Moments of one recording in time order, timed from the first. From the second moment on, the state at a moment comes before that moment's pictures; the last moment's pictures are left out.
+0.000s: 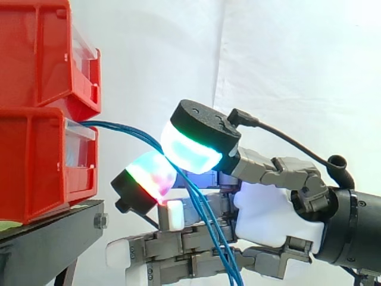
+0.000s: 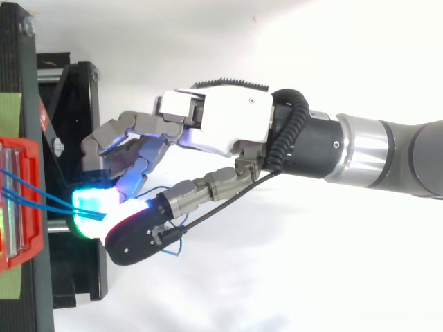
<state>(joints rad) 0.13 -2.44 -1.20 -2.39 -1.31 -0.05</state>
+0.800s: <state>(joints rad) 0.11 -2.41 -1.20 -2.50 -1.32 -0.05</state>
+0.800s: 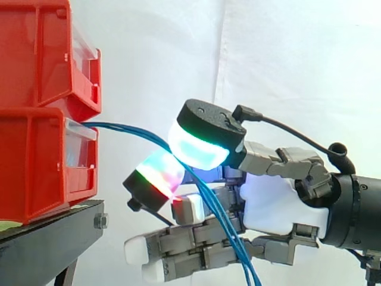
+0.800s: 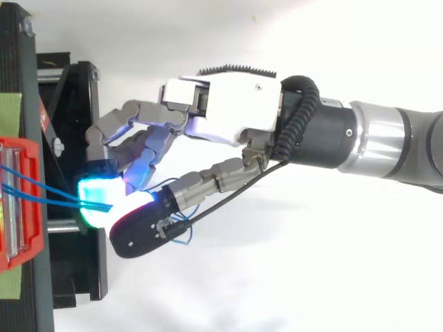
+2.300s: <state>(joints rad) 0.10 -2.36 -1.20 -2.57 -1.34 -0.06</state>
